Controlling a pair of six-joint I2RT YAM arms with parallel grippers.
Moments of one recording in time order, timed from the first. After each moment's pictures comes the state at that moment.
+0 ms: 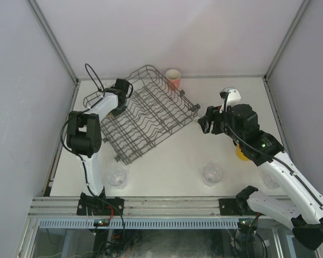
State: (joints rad) left arm -0.21 2.04 1.60 -0.72 -0.55 -0.86; right arm 0.56 0.92 1.07 -0.53 0.07 0.30
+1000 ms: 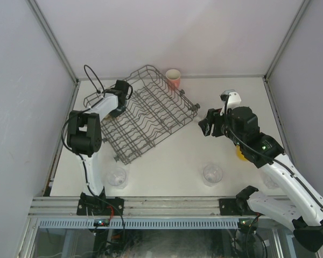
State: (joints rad) left arm -0.20 2.06 1.58 -0.72 -0.59 -0.92; right arm 0.57 0.90 1.03 -0.54 0.07 0.31
